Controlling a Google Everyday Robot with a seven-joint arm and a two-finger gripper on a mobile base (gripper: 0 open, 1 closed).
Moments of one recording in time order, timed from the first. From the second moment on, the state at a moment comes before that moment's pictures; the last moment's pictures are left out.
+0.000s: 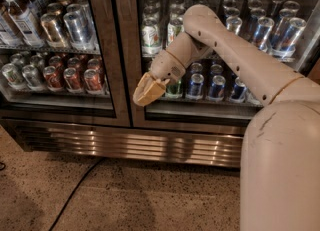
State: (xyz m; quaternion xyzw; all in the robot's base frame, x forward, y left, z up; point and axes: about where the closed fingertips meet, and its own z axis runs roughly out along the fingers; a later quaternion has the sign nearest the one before) arm 0.570 0.050 0.790 -0.71 0.54 0.42 0.17
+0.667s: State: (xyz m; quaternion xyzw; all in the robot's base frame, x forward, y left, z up) arm 0.552 0.048 0.789 -0.71 0.54 0.41 0.18
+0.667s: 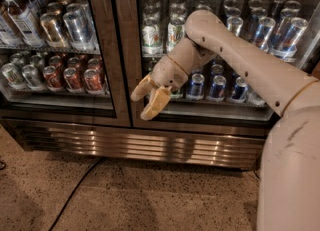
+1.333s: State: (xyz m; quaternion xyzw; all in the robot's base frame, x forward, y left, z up) arm 0.474 0.043 0.756 -0.70 0.54 0.40 0.23
